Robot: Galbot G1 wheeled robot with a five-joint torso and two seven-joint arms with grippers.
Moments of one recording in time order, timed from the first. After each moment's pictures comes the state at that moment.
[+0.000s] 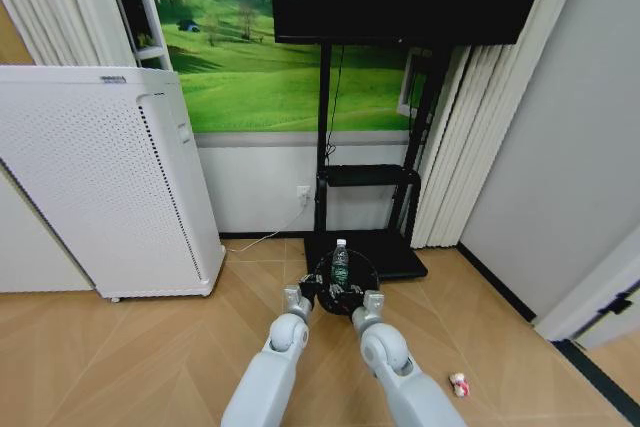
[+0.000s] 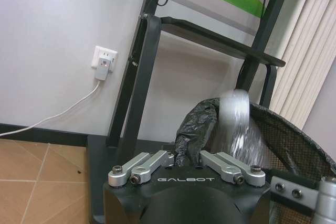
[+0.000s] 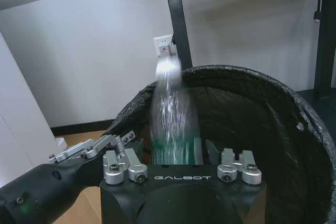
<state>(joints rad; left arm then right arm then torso) 0.96 -1.61 -0.14 -1.41 -0.33 0.11 -0.04 -1.15 1.32 0.19 1.86 0.52 -0.42 0.32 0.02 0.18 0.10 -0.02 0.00</state>
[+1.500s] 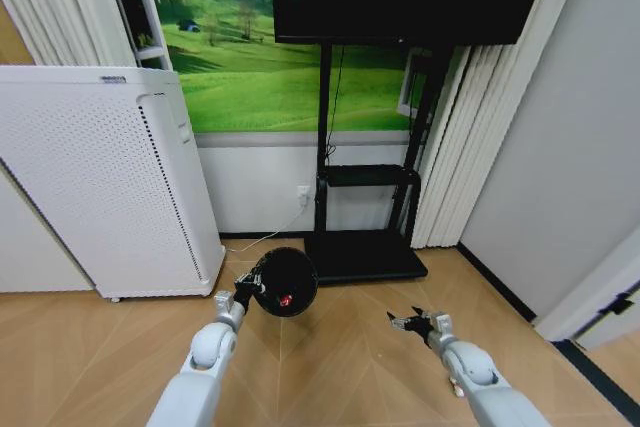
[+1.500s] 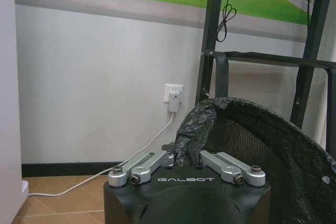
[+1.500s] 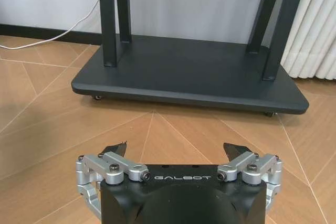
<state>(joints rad) 1.14 -1.33 -0.39 -1.69 -0.32 0.15 0.06 -1.24 1.04 0.47 1.48 0.40 -0.33 -0.14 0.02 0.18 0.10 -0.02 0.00</state>
